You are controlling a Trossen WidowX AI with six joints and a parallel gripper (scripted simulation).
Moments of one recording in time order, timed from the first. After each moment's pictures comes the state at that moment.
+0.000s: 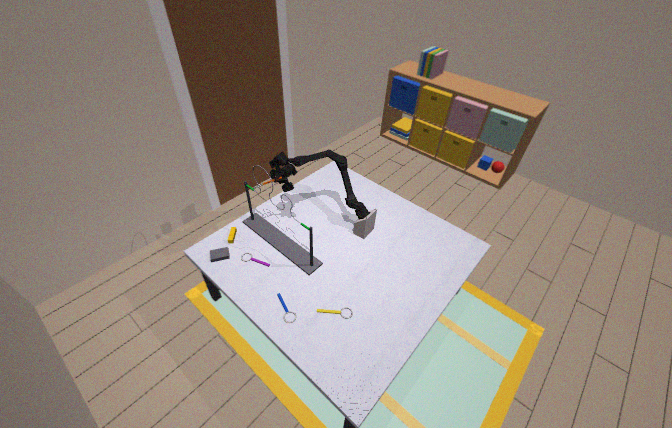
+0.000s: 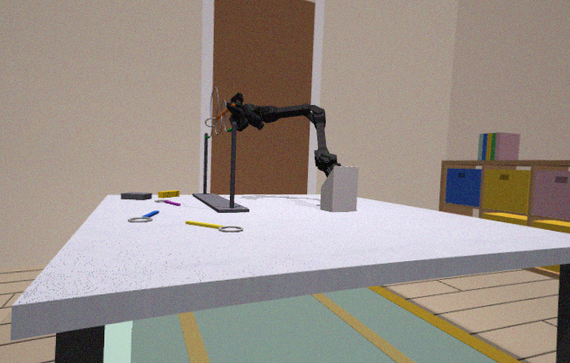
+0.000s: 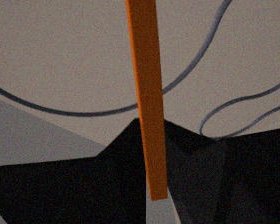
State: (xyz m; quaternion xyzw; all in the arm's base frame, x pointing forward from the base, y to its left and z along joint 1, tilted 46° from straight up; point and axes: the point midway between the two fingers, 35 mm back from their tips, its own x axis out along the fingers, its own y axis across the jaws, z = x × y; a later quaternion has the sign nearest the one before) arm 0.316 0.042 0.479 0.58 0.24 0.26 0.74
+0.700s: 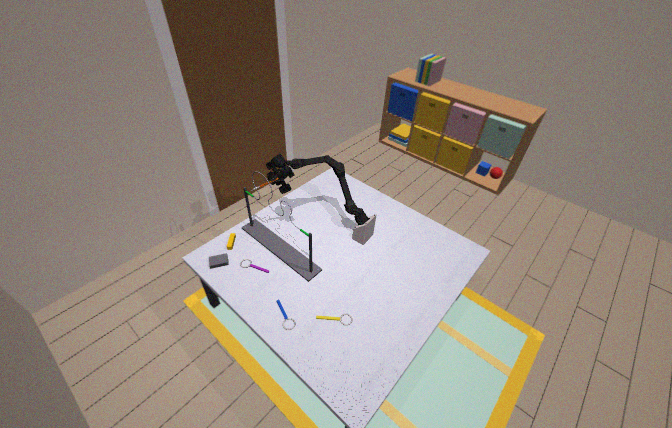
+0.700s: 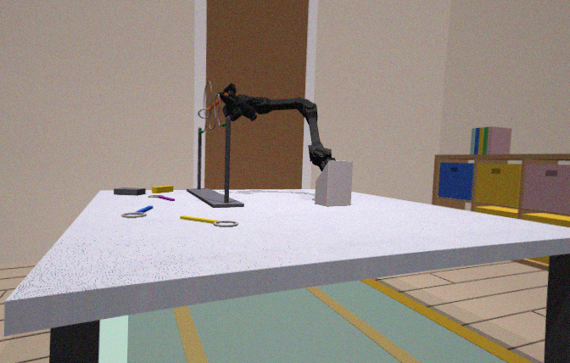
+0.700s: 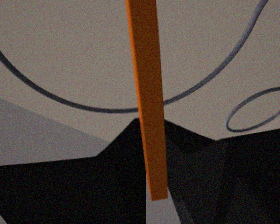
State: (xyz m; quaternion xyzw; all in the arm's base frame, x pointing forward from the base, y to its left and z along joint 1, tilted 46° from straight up) arm 0.312 0.044 0.508 0.60 0.24 0.26 0.72
